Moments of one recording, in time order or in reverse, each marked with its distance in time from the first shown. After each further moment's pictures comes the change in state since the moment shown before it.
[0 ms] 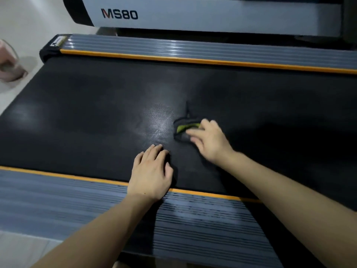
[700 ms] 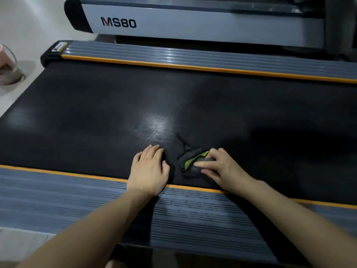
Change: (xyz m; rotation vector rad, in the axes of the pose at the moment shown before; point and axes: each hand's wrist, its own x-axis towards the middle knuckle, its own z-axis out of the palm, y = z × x) left_hand -0.004 0.002 -0.003 0.000 -0.014 0.005; right_hand -0.096 0.001 -0.043 0.121 -0.230 -0.129
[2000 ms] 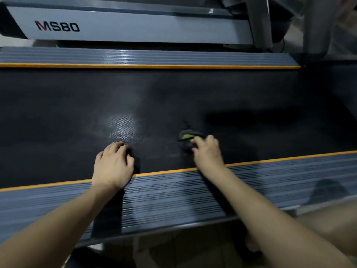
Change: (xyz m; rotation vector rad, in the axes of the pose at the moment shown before) left_hand -0.002 0.000 -0.005 -0.048 0.039 0.065; right_hand -0.050 -0.011 -0.002 -0.221 0.283 0.813
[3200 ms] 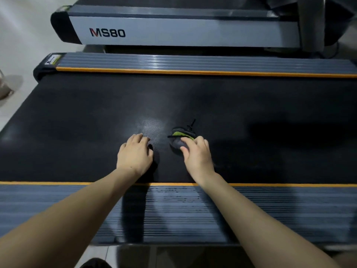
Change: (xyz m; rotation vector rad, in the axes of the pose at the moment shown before) left_hand 0.050 -0.067 -0.039 0.062 -0.094 -0.074; right_hand 0.021 -0.153 0.063 0.275 0.049 -0.179
